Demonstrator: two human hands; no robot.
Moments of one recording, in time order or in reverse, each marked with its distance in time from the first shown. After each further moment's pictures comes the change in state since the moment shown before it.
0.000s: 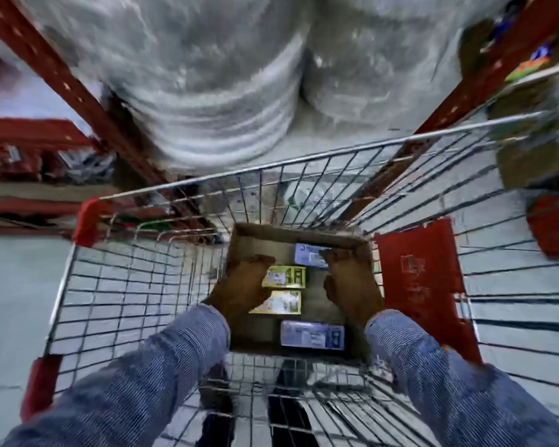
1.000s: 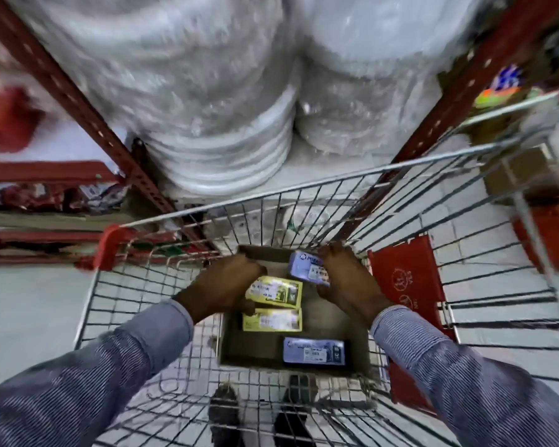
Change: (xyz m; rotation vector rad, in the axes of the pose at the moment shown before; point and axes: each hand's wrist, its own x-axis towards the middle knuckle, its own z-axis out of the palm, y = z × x) left_hand -0.028 0.006 -0.089 0.435 -0.034 0.256; right_hand -0.012 -0.021 -0.083 0.153 0.023 -0.043
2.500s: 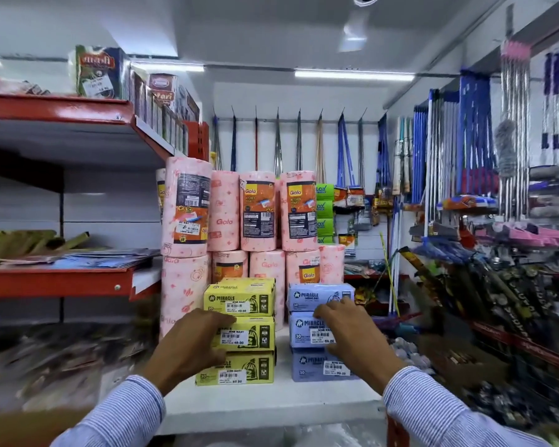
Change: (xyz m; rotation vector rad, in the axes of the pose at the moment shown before) left_hand -0.189 0.033 -0.590 0.162 1.042 -0.132; right_hand -0.097 -0.146 -0.589 -0.465 0.999 -0.157
